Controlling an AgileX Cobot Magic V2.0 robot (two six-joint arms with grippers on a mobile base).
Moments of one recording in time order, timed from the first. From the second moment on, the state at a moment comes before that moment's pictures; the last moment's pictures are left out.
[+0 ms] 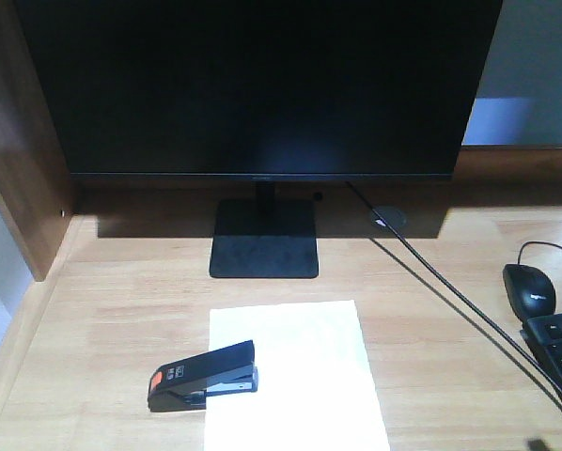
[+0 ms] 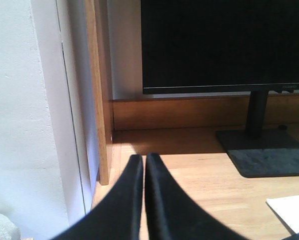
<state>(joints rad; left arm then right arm) 0.00 -0.01 0.02 -0.11 0.12 0.11 0.18 0.18 -0.16 -0.14 0.07 0.14</state>
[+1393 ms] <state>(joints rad) 0.00 -0.01 0.02 -0.11 0.12 0.11 -0.02 -0.01 0.03 -0.02 0.14 0.01</state>
